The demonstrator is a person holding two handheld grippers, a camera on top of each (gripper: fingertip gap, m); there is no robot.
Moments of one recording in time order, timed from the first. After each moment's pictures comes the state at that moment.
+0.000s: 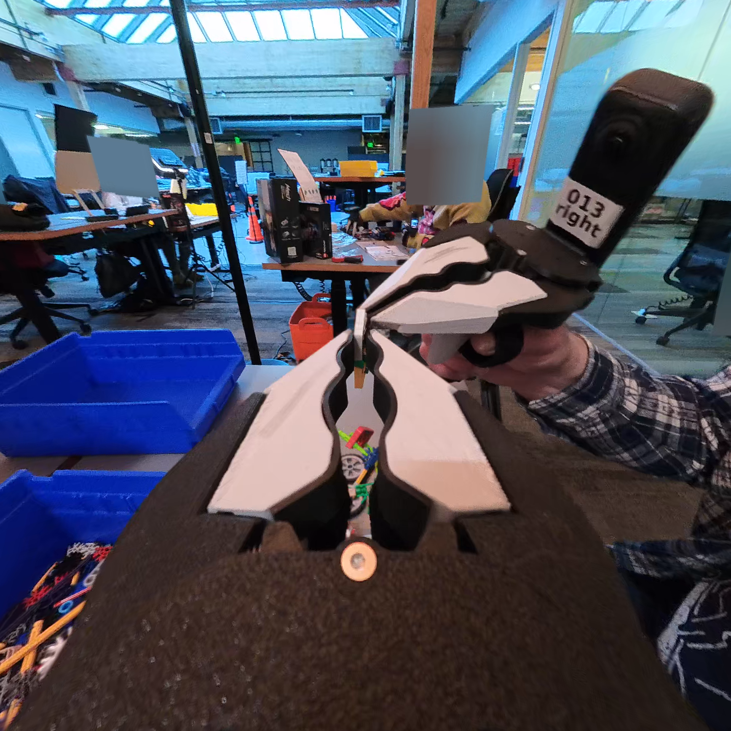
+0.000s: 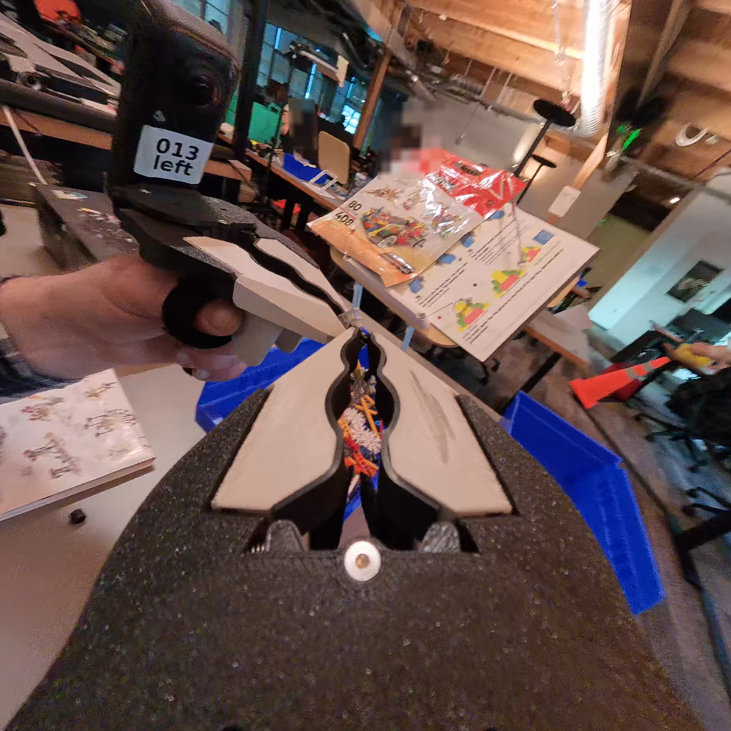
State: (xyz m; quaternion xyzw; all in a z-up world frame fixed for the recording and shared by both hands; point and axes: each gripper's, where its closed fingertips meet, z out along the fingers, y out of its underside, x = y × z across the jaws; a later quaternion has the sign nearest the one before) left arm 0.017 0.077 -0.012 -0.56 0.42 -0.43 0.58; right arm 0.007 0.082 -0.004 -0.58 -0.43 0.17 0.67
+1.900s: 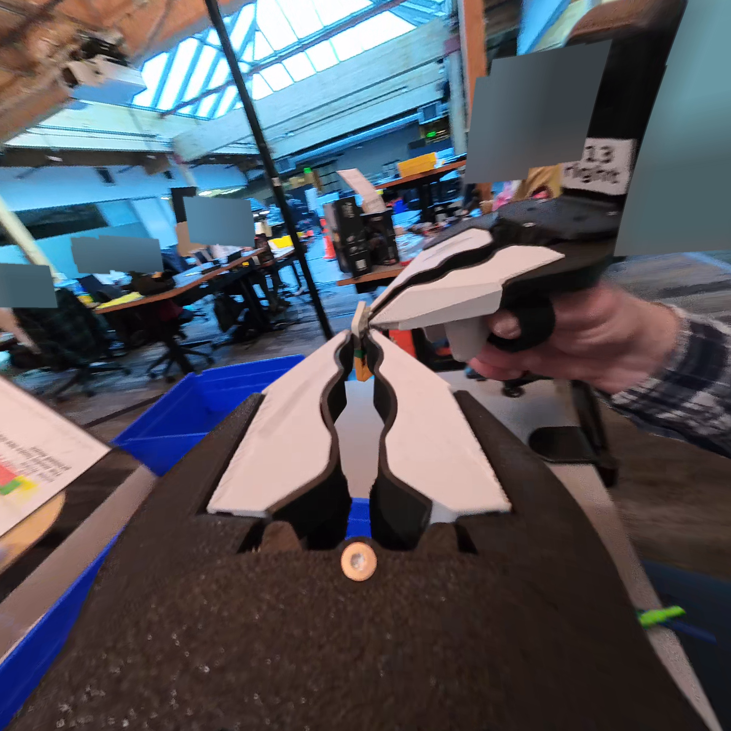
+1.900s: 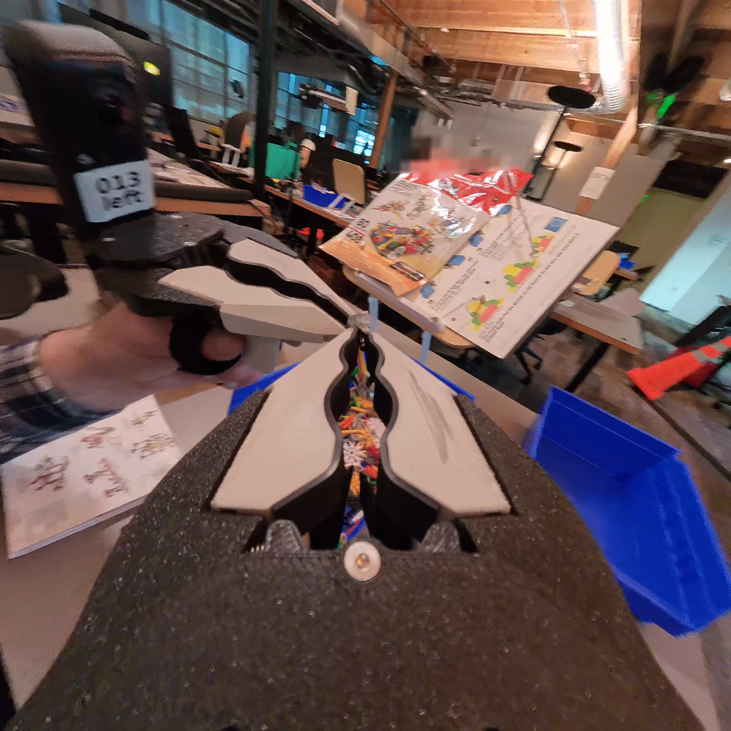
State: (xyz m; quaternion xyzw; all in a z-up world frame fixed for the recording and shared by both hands) left arm 0.027 0.081 0.005 -0.53 0.43 -0.30 0.66; right arm 0.019 0.086 0.009 -0.59 -0.40 0.24 0.66
